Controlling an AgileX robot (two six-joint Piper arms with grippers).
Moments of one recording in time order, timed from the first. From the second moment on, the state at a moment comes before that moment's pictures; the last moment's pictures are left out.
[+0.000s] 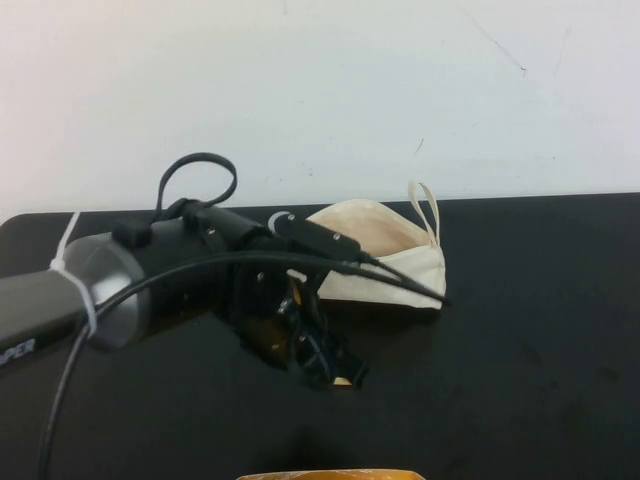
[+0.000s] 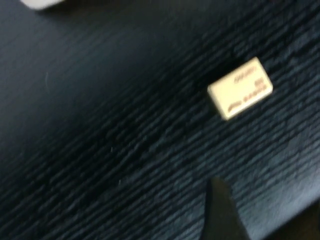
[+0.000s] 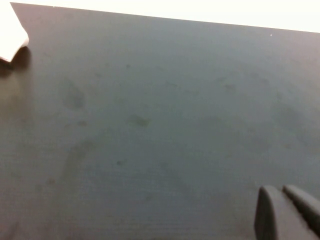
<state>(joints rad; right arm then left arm) -0.03 -0.01 0.03 -0.04 0.41 -0.08 -0.63 1.76 -1.22 -0.05 0.70 -0.02</state>
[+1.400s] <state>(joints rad) -0.03 -0.01 0.03 -0.04 0.41 -0.08 -0.68 2.08 -1.46 0.04 0.74 -0.26</state>
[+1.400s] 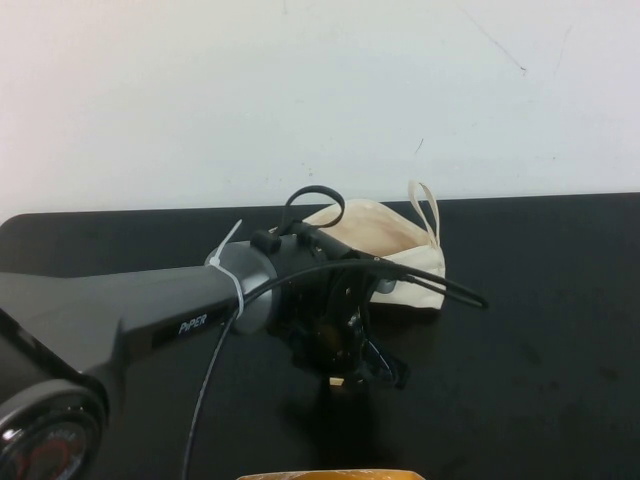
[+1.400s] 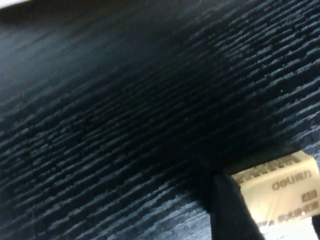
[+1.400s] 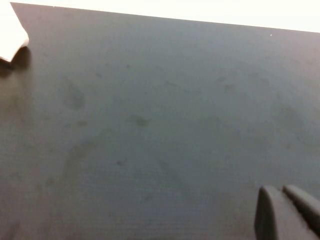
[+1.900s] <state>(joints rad) -0.03 -0.01 0.03 -0.04 0.41 -0.08 -0.68 1.72 -1.46 0.10 0.78 -0.16</state>
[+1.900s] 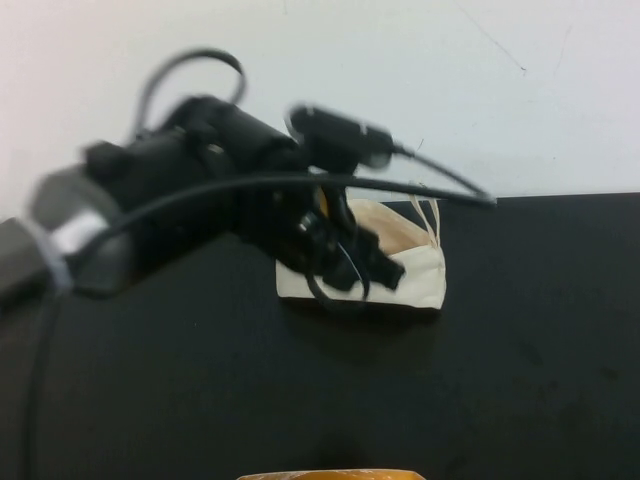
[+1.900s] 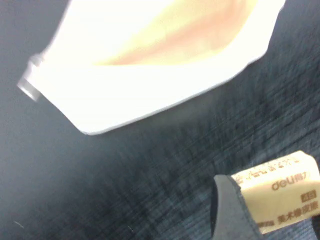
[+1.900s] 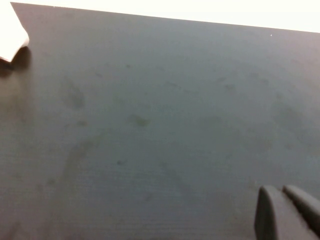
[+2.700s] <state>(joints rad) -0.03 -0.01 0.03 -0.04 0.41 -0.08 -0.55 1.78 -1.46 0.17 0.40 -0.25</state>
